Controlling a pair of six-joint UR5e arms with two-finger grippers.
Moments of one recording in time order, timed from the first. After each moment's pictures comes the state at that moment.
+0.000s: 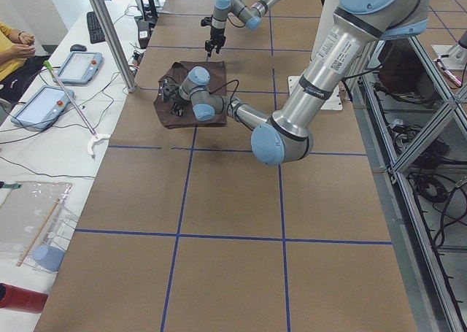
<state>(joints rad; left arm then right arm) -0.80 -2.19 -1.25 -2.39 -1.71 -1.38 0.67 -1.13 1.63 -1.28 1.82 1.83</state>
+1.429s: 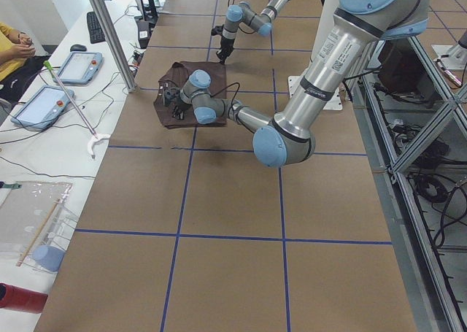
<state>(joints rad) -0.80 -2.17 -1.26 -2.39 -1.71 -1.38 0.59 -1.15 1.65 -1.28 1.73 1.87</state>
